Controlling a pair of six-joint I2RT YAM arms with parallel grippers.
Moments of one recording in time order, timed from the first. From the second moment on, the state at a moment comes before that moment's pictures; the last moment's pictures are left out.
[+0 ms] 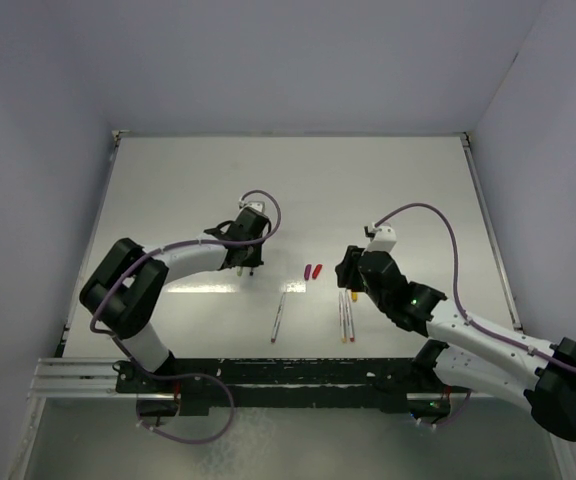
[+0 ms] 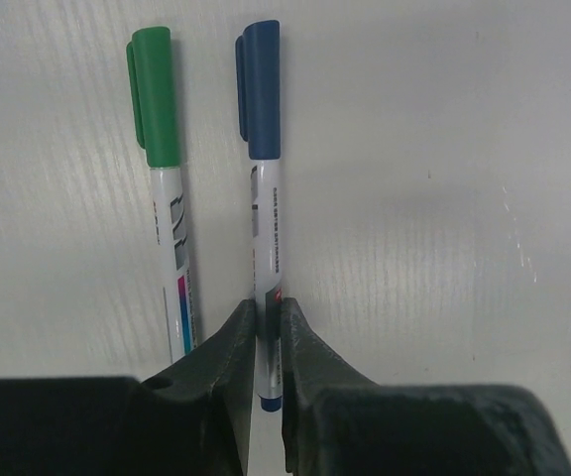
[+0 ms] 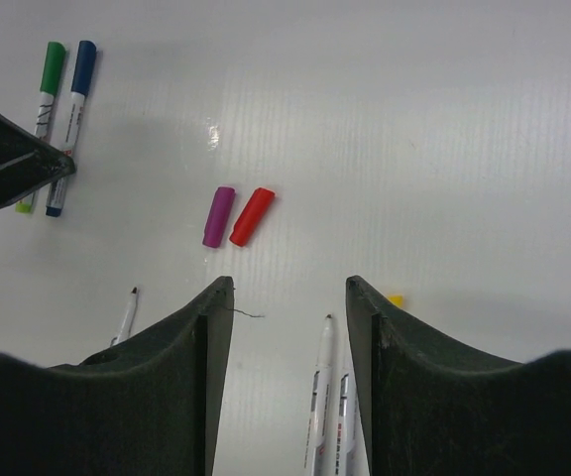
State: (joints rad) left arm -0.63 1.67 0.90 -0.22 -0.22 -0.50; right arm 0.83 0.93 0.50 -0.17 0.45 0.64
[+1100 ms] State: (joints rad) left arm -0.69 1.48 0.96 -0.28 -0.17 -0.45; right arm 0.83 0.91 0.48 -0.18 0.49 0.64
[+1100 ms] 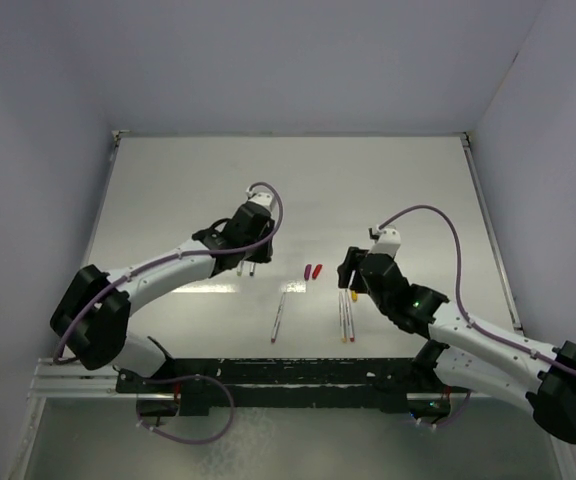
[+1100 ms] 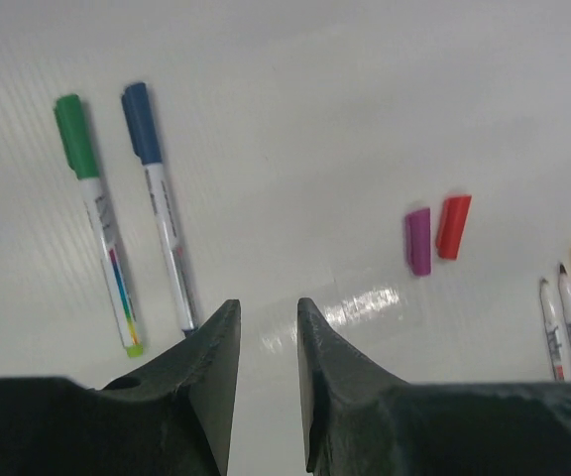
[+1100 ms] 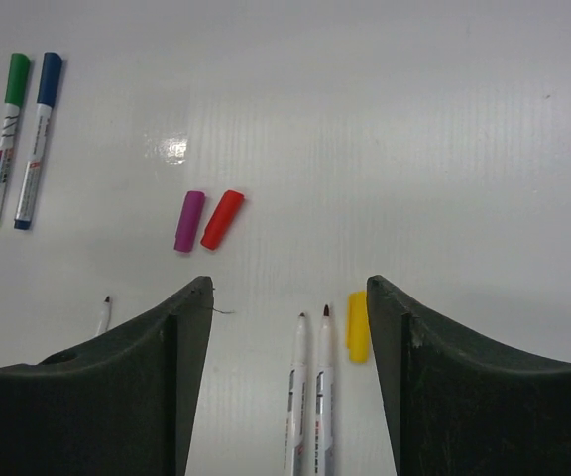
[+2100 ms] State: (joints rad) left arm -1.12 1.46 0.80 -0.44 -0.24 -0.67; right arm 0.83 0.80 0.44 -0.25 0.58 0.68
